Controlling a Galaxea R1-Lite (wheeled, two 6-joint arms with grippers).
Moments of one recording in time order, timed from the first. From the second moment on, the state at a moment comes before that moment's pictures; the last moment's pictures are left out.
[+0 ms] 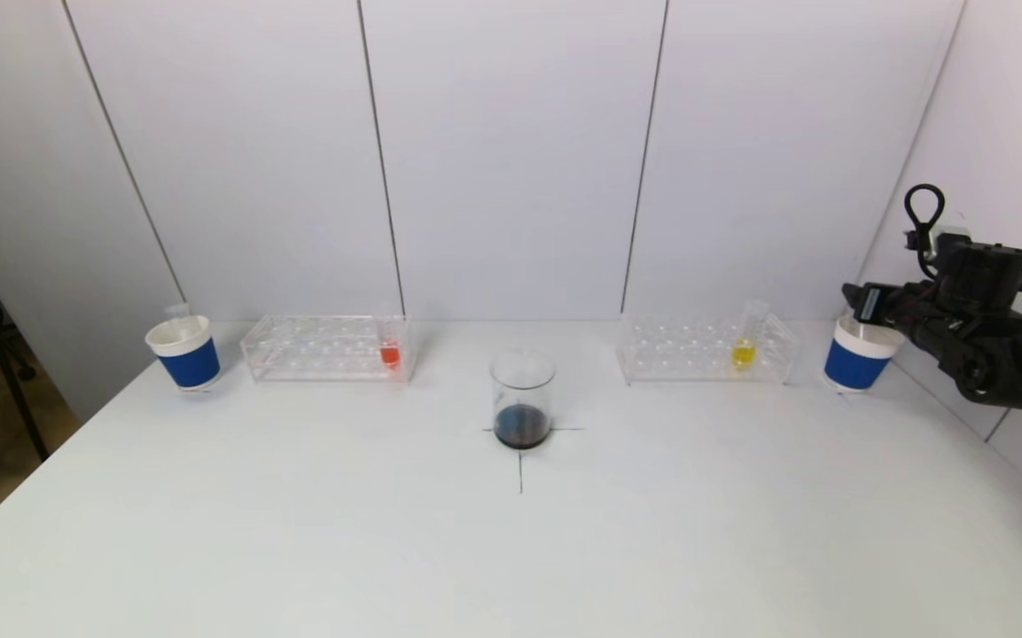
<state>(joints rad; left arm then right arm) 0.00 0.00 0.00 0.00 0.00 0.01 -0.25 2.28 -1.26 -0.83 -0.06 0.04</state>
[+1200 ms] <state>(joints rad) 0.00 0.00 0.00 0.00 0.00 0.01 -0.15 1.77 -0.82 -0.82 -0.06 0.03</state>
